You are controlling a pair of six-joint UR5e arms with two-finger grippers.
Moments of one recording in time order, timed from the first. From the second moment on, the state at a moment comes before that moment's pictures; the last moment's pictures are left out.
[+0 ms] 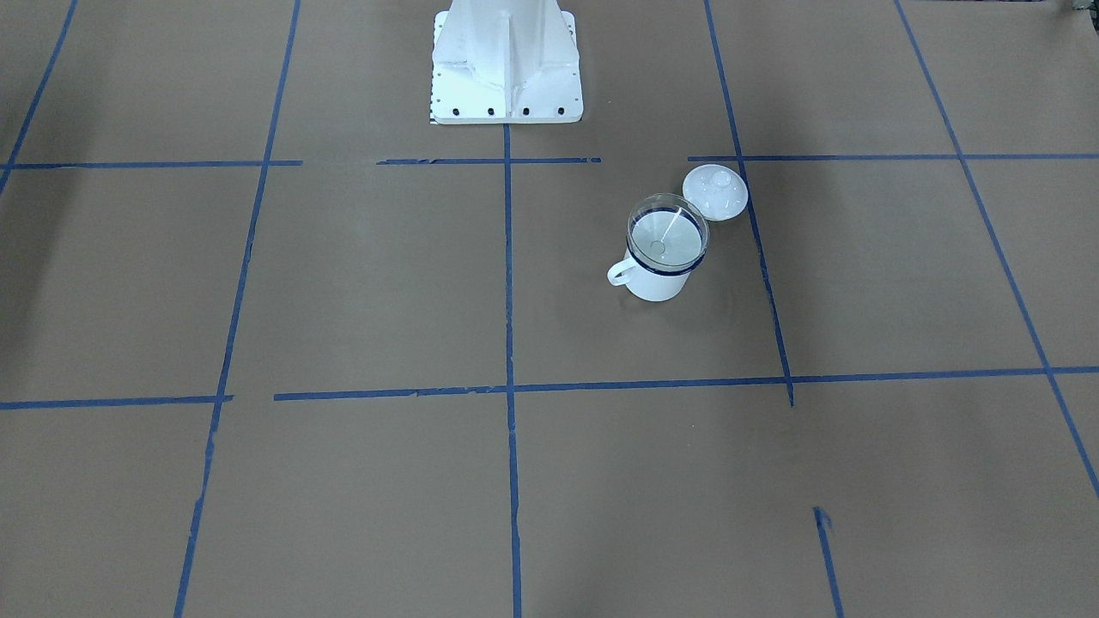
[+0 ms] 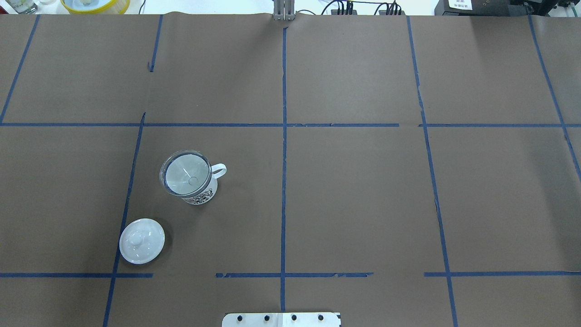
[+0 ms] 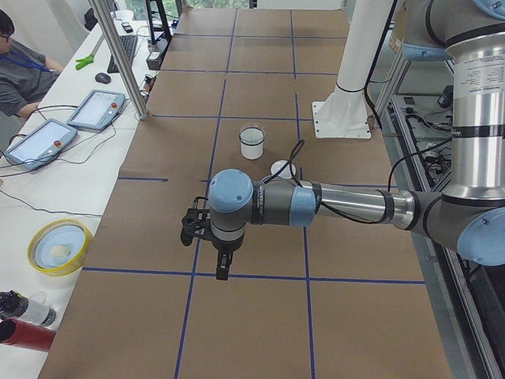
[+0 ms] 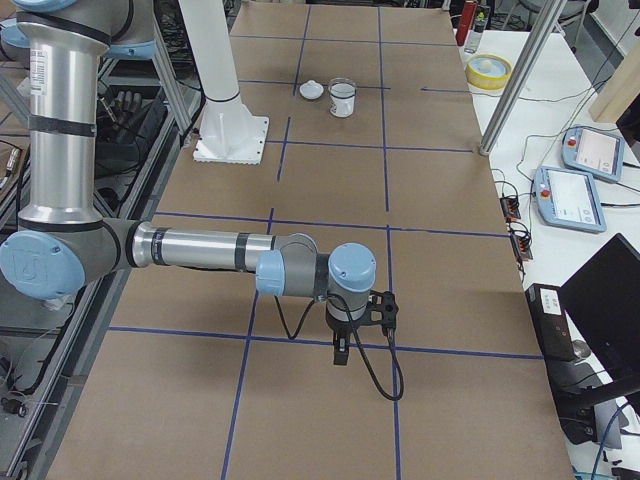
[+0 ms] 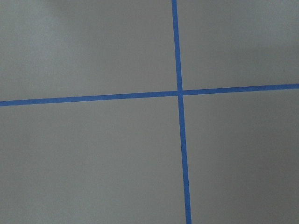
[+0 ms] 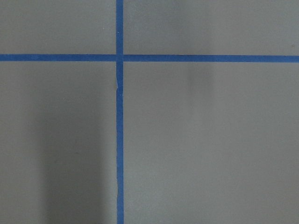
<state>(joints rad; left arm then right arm) -1.68 -1.53 -1.80 -1.53 -2.34 0.08 1.57 -1.68 1.66 -1.57 2.29 0.01</state>
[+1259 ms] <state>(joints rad) -1.18 -1.82 -1.83 -1.89 -2.33 -0.90 1.57 -1.68 1.66 -1.57 2.29 0.01</state>
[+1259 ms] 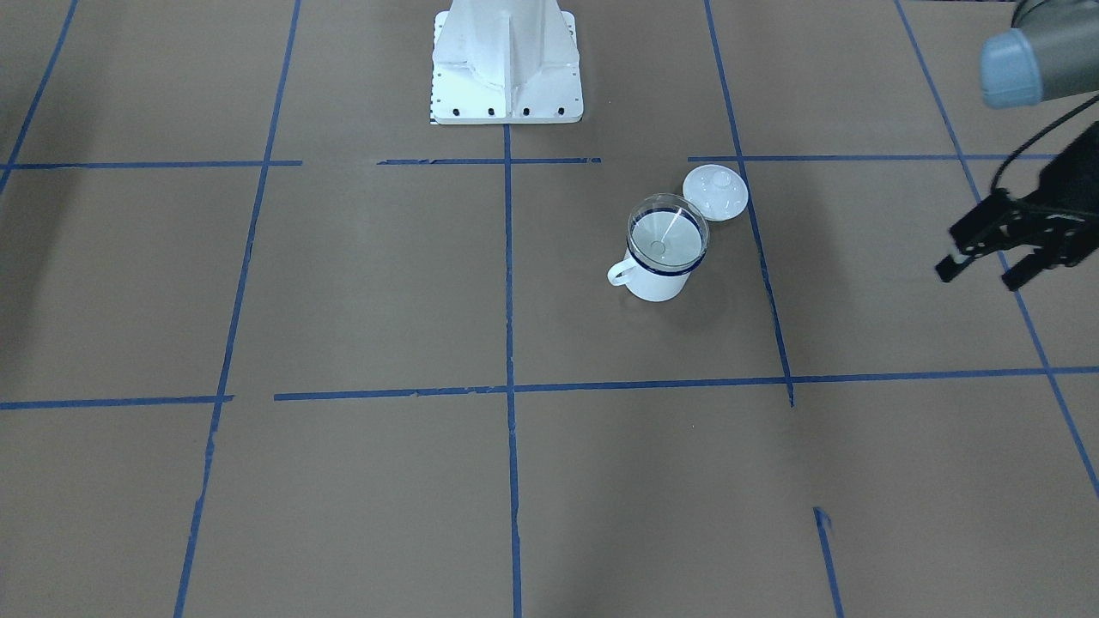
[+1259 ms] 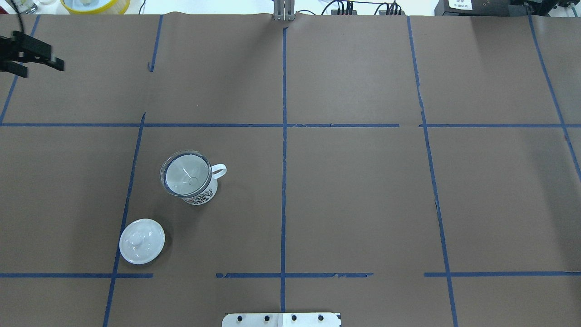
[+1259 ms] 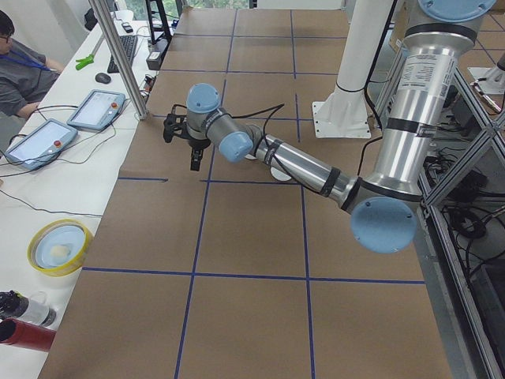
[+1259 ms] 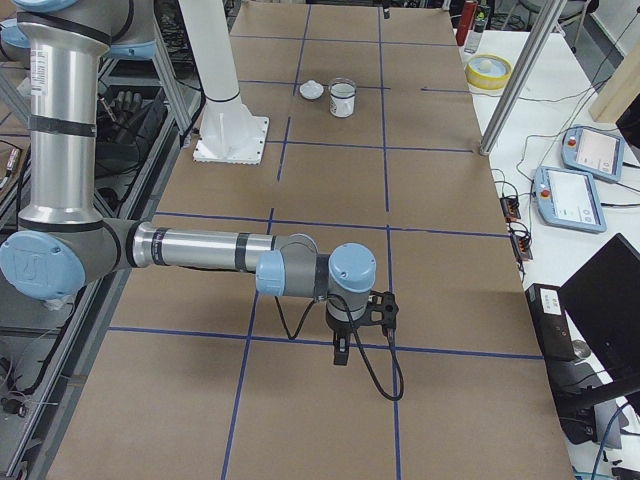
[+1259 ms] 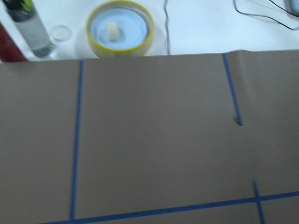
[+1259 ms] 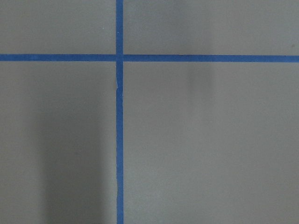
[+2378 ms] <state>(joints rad) -0.65 -2.17 -1.81 -1.48 -1.99 -1.28 1.57 -1.68 1.66 -1.57 2.29 0.01</state>
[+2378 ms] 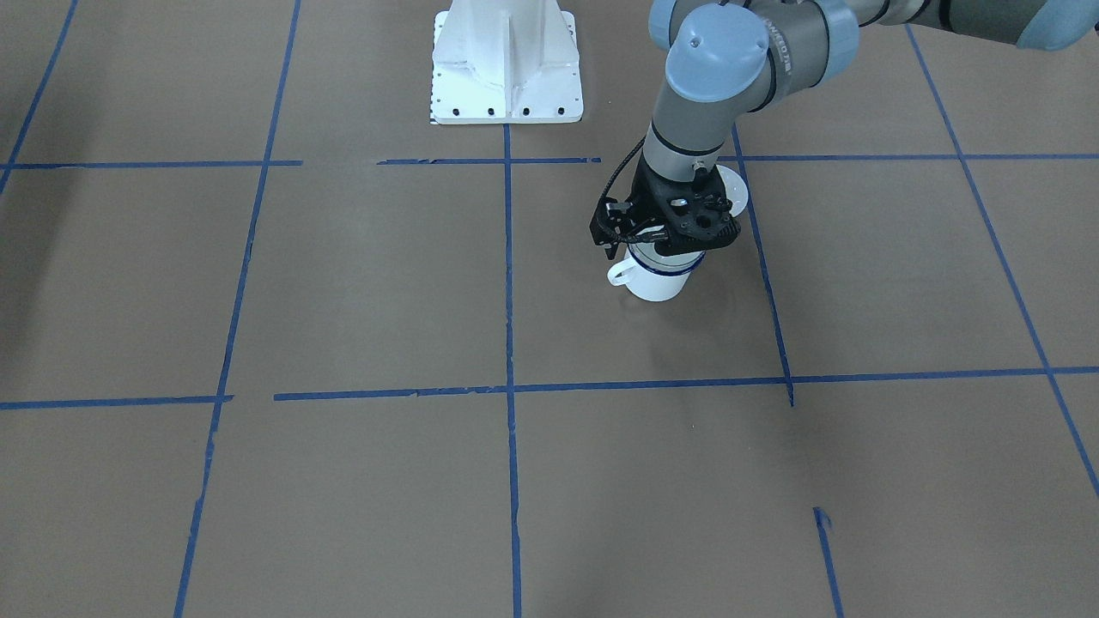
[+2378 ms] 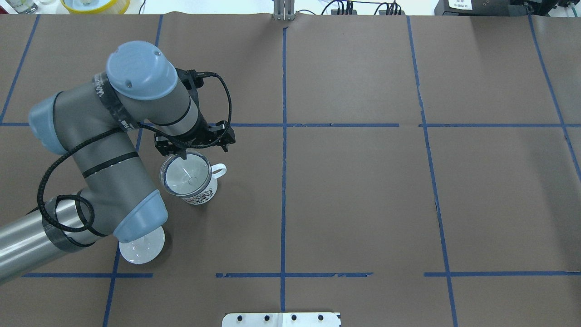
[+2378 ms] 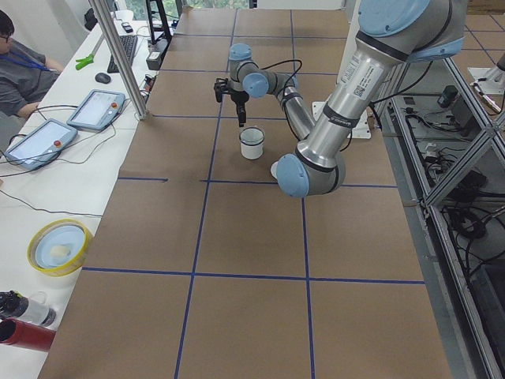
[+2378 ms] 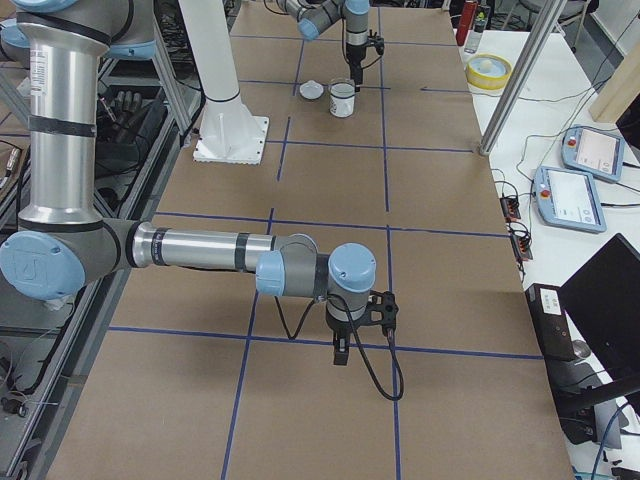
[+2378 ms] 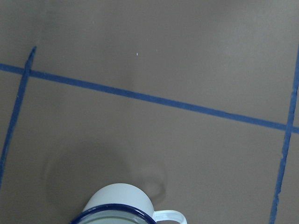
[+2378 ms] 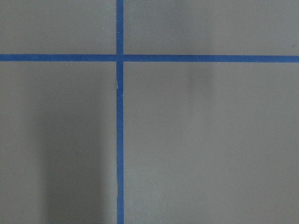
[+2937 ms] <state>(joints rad) -0.62 -2.14 -1.82 -1.49 -1.99 -1.28 1.57 -1.68 1.66 -1.57 2.29 0.01</state>
